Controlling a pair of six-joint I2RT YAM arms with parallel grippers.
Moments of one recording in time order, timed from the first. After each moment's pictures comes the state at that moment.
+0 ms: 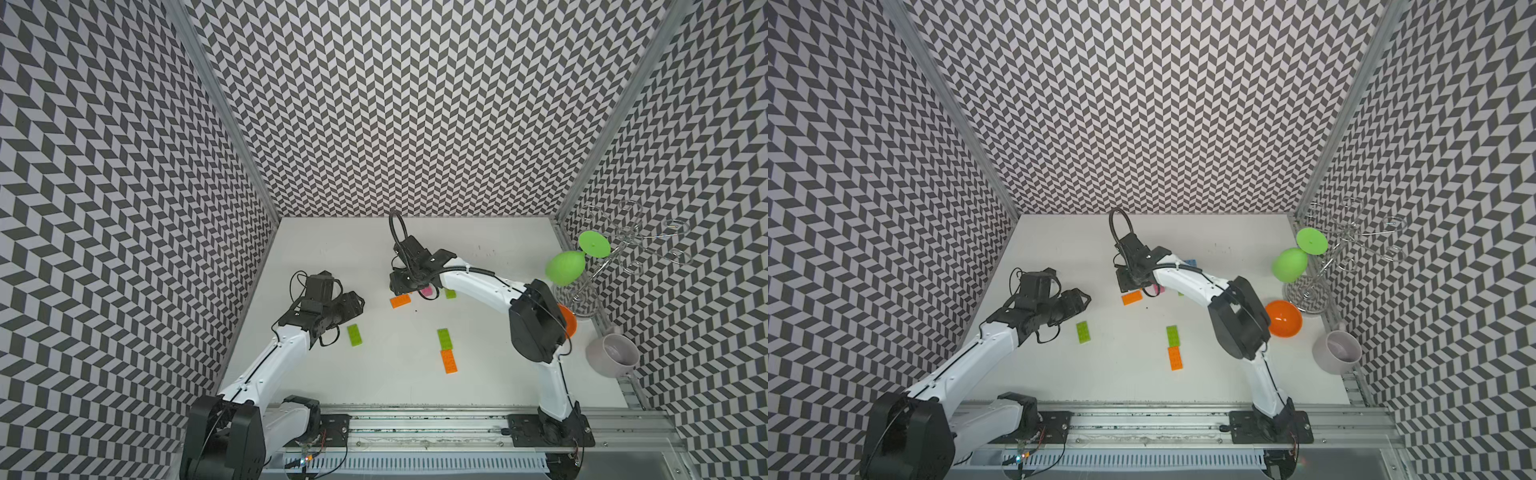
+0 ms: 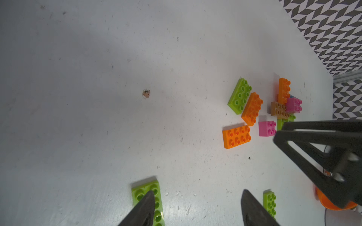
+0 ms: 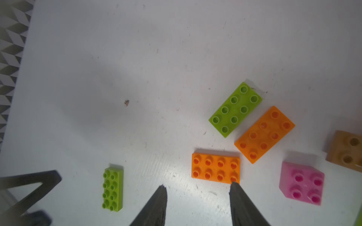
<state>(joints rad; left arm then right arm) -0.20 1.12 0.66 -0.37 0.25 -0.62 0.78 2.16 1.81 -0.68 -0.08 0.40</state>
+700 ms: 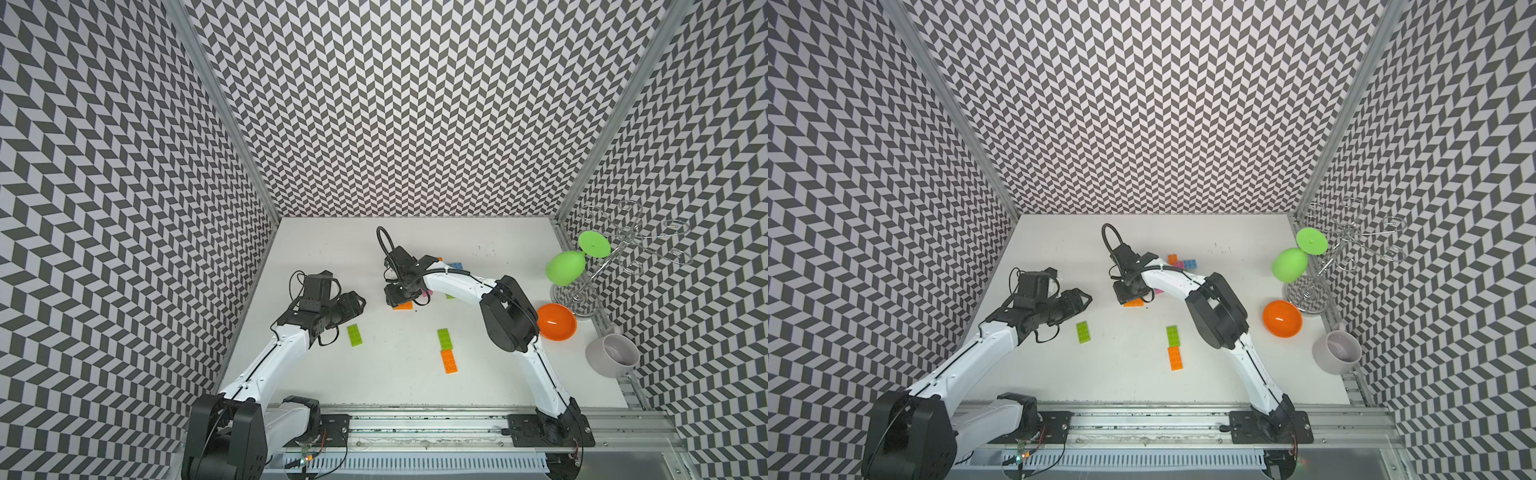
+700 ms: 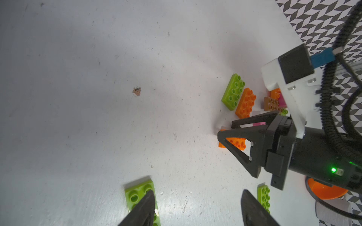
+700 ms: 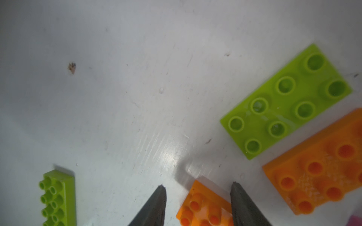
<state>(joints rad) -0.17 1.13 0.65 -0.36 0.31 -0.60 0.78 2.31 1.86 -0.72 -0.15 0.31</state>
